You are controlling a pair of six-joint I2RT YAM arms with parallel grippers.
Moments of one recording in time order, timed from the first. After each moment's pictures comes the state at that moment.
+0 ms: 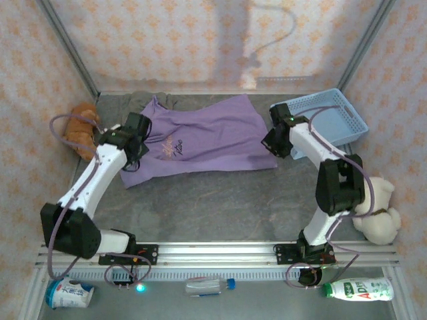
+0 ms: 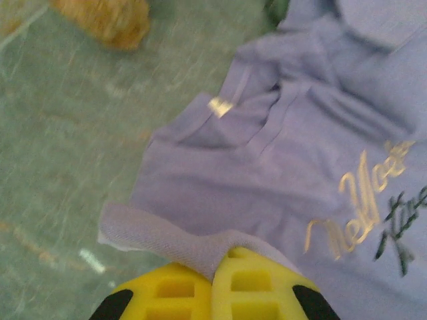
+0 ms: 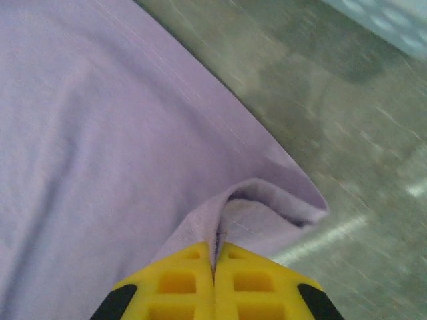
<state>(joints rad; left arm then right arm) -0.16 1.38 1.24 -1.05 -0.45 -0.93 0.23 1.76 1.36 -0.85 -0.02 0.94</state>
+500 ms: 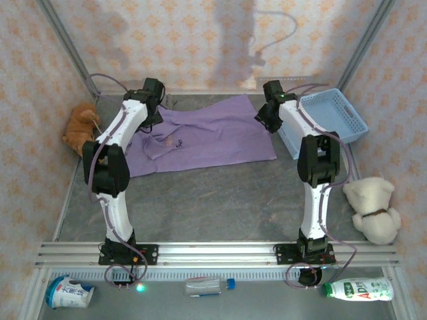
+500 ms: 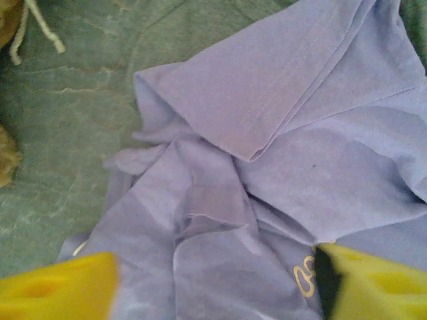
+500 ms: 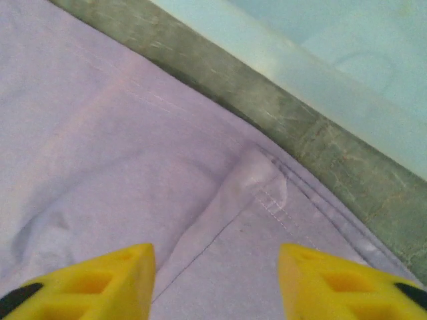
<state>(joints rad) -0.12 2.00 1.83 -1.06 -0.41 -0.67 0.21 2.12 1.85 -0.87 0.00 0.89</state>
